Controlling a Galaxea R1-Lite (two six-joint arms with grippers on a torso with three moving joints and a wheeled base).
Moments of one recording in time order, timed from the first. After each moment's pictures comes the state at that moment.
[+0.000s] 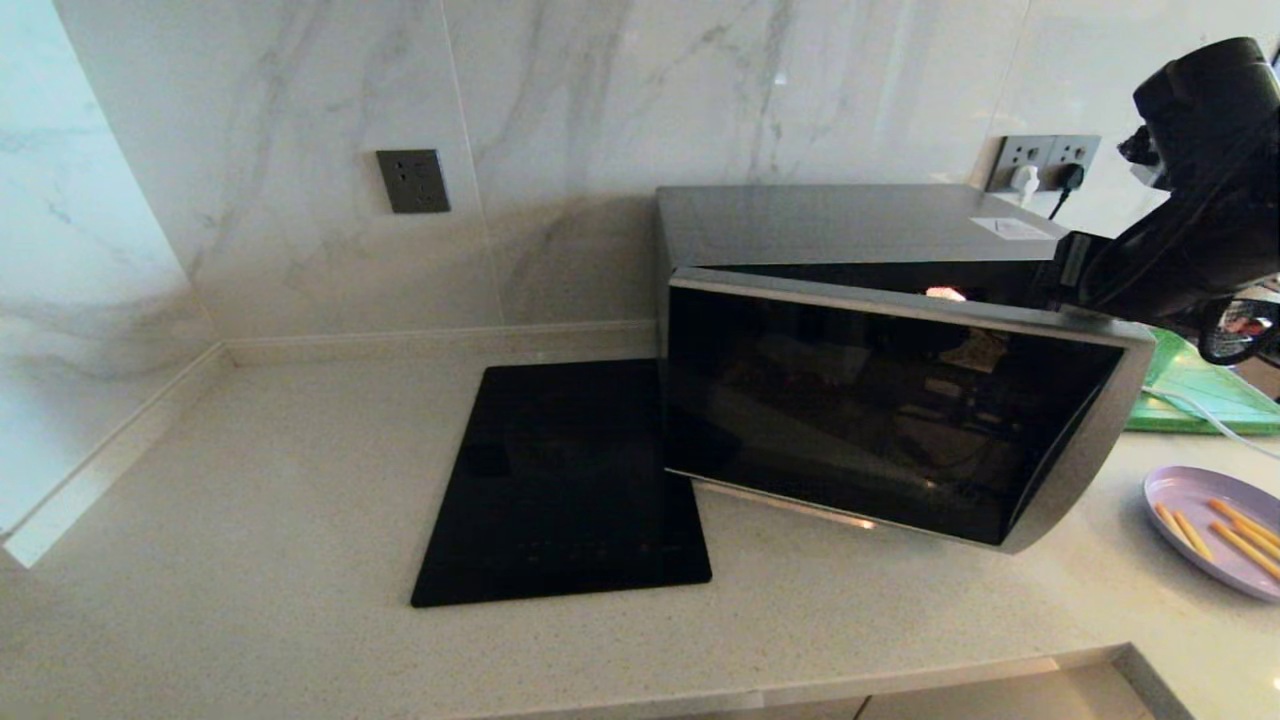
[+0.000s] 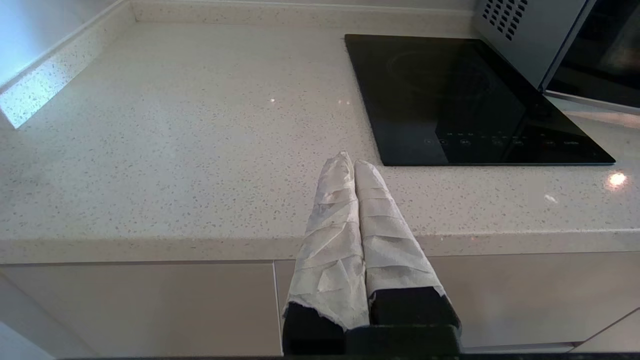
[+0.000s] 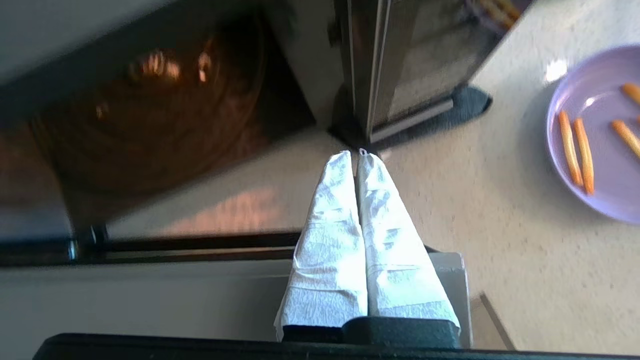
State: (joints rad) left arm 0.00 0.00 0.00 -0.01 0.03 -0.07; right arm 0.10 1.83 -1.89 0.79 -0.30 0.47
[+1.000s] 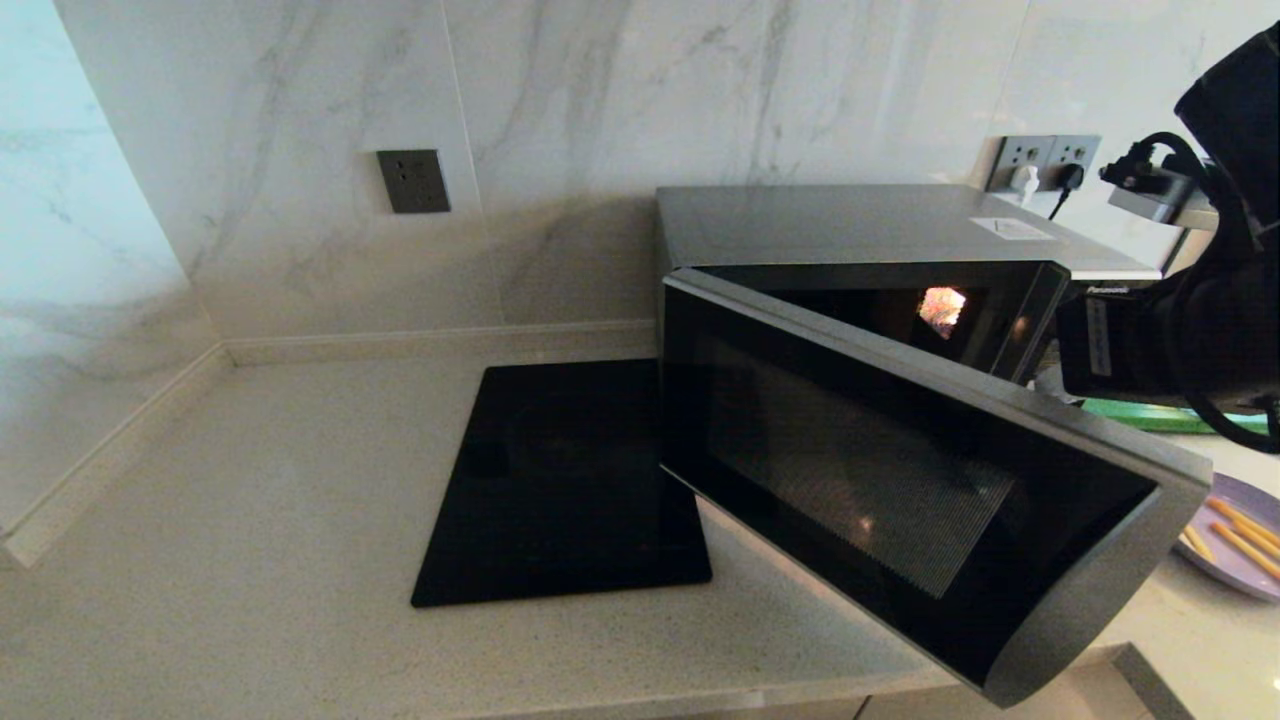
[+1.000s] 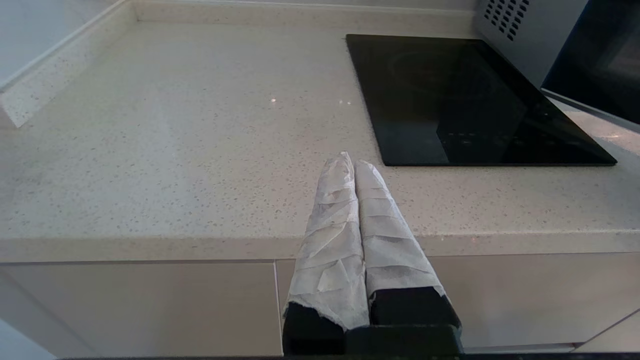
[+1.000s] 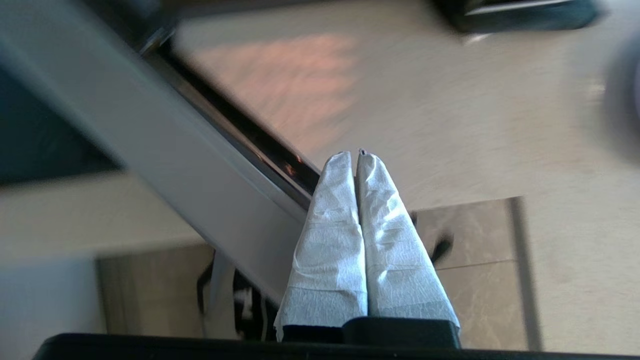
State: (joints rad) left arm 0.00 0.00 0.00 -0.01 0.03 -0.07; right arm 0.46 1.56 -1.65 0.92 -0.31 0.49
